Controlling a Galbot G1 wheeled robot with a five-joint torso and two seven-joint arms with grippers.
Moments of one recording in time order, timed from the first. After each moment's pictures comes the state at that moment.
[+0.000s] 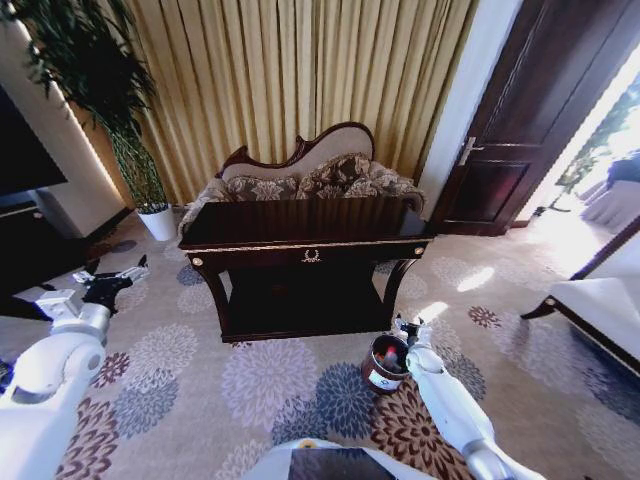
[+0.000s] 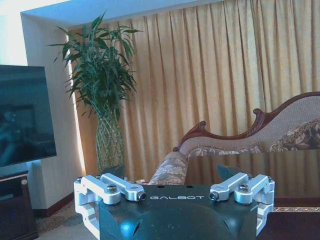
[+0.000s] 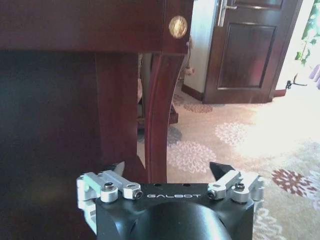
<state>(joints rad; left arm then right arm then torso) 1.45 -0.84 -0.96 -2.06 -0.71 0.29 -0.24 -0.96 1.20 0.41 1.03 0.42 0.05 0.22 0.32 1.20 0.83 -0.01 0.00</state>
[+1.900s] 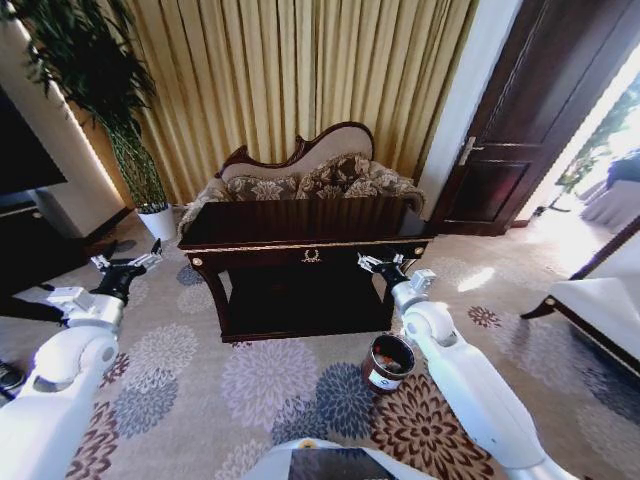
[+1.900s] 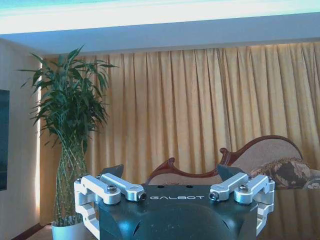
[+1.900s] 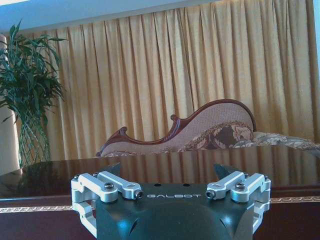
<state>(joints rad) 1.38 -0.86 -0.88 -2.02 -0.71 0.11 -0.12 -1.02 1.03 0.32 1.91 0.66 -0.21 0.17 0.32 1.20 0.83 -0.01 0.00</state>
